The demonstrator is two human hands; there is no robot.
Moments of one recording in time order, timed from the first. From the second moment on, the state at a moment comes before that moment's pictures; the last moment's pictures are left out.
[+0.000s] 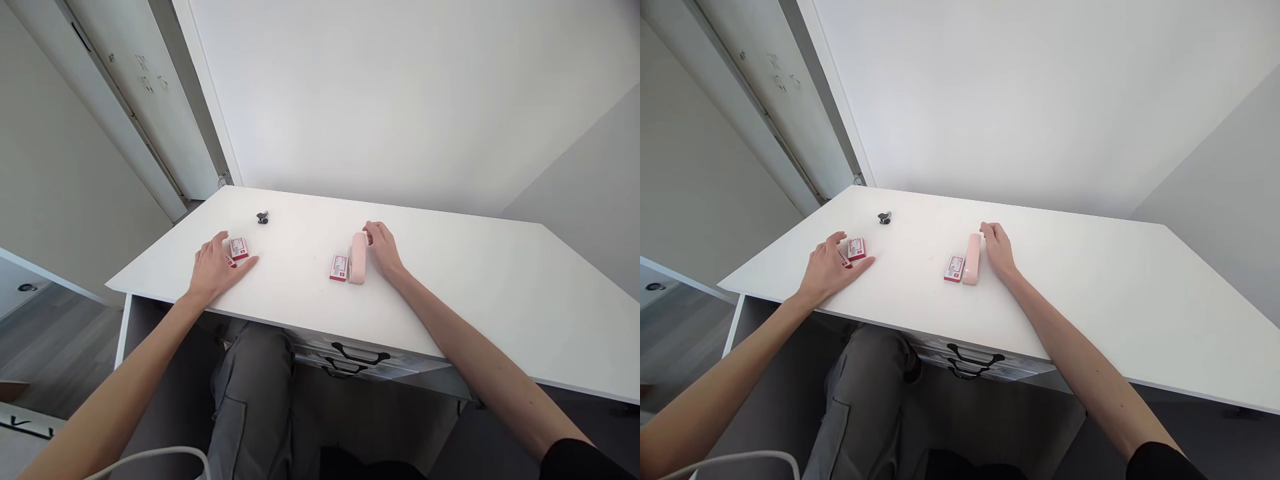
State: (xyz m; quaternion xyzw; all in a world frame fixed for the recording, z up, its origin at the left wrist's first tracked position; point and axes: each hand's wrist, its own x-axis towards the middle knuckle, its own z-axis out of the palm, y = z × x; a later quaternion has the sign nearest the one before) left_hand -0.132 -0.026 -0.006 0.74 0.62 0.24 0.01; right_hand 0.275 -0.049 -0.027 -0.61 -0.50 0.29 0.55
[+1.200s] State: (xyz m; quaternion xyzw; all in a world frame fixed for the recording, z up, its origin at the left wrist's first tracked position) left_hand 0.035 -0.013 -0.010 0.90 0.25 0.29 0.20; right_hand 0.271 -0.028 -0.031 -0.59 -0.39 0.32 0.63
